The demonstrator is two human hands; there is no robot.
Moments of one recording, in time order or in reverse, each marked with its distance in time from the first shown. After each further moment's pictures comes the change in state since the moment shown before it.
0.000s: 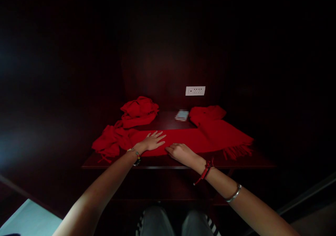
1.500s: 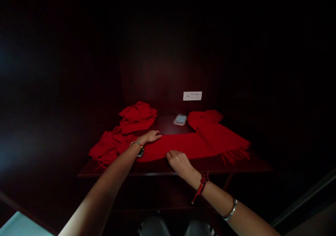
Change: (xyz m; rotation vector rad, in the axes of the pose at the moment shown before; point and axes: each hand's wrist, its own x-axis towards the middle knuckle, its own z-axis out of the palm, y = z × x) left_hand 0.053 -0.022 -0.028 -0.301 0.186 -0.055; right_hand 0.000 -0.024 0.003 -0.025 0.027 0.260
